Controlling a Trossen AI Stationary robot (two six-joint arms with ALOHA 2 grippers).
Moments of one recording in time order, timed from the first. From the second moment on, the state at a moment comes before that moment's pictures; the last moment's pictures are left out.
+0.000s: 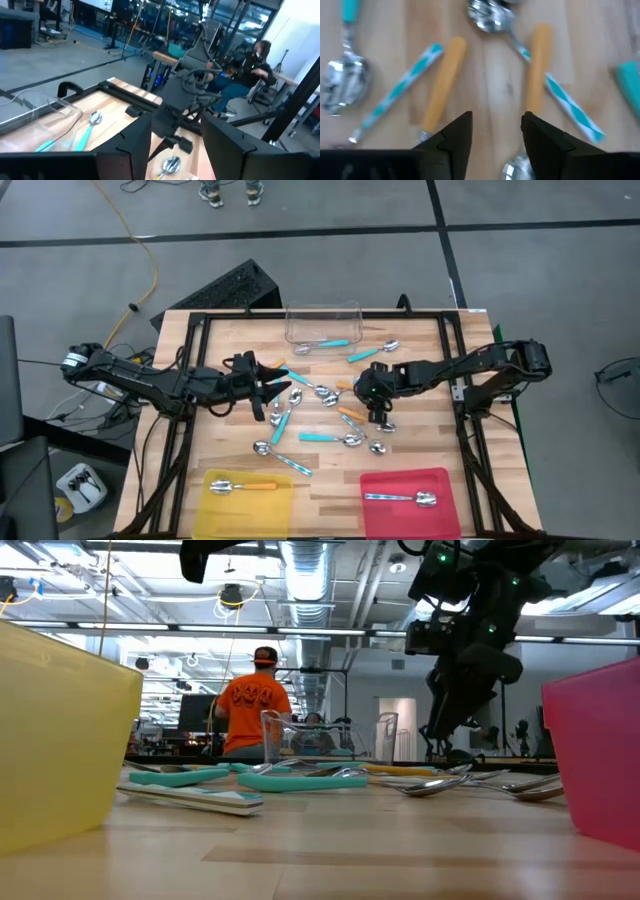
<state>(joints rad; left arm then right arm) -0.20 1.00 0.69 0.28 -0.48 -0.37 -0.03 1.49 0.85 -0.45 0.13 0.02</state>
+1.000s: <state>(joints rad) -0.20 1.00 0.69 0.28 -0.48 -0.35 -0.16 1.49 0.76 -0.33 0.11 -0.02</state>
